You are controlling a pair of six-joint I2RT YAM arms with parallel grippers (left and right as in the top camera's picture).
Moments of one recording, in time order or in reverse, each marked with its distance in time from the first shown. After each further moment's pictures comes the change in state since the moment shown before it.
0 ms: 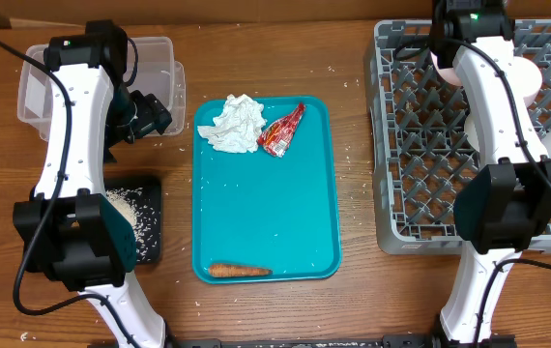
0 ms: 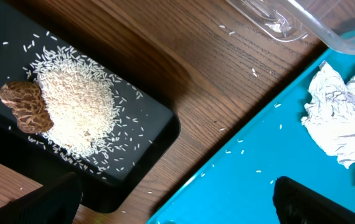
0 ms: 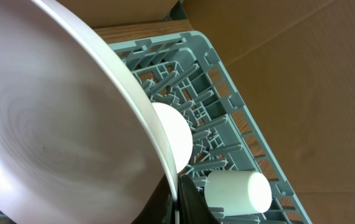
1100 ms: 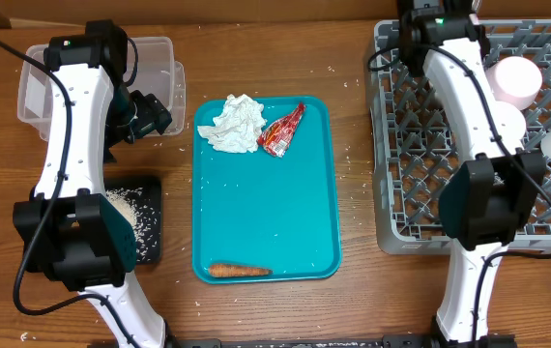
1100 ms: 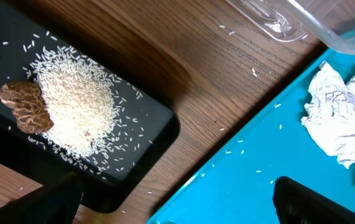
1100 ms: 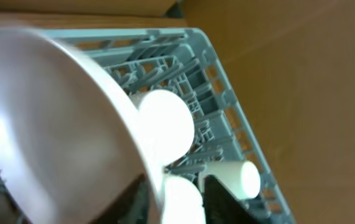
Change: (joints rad) left arm 0.000 0.000 0.000 0.000 0.000 0.000; right arm 0.100 0.045 0.000 -0.081 0.130 0.050
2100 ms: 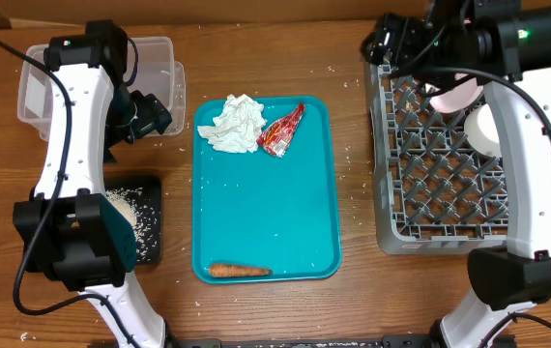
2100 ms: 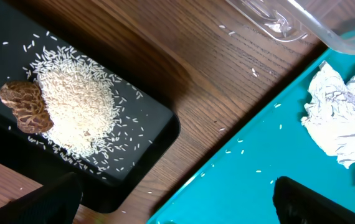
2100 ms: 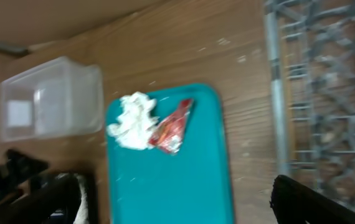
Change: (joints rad) left arm 0.000 0.000 0.000 0.000 0.000 0.000; right arm 0.007 -0.360 0.071 -0.253 -1.352 0.174
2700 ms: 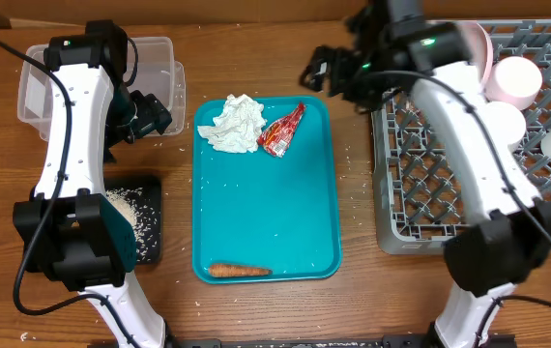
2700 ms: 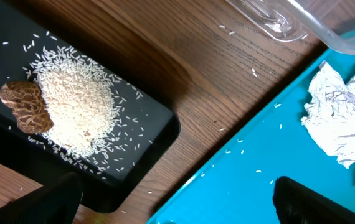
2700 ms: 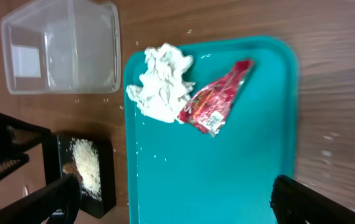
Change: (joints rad) left arm 0.000 0.000 0.000 0.000 0.000 0.000; right arm 0.169 0.108 -0.235 0.237 -0.098 0.050
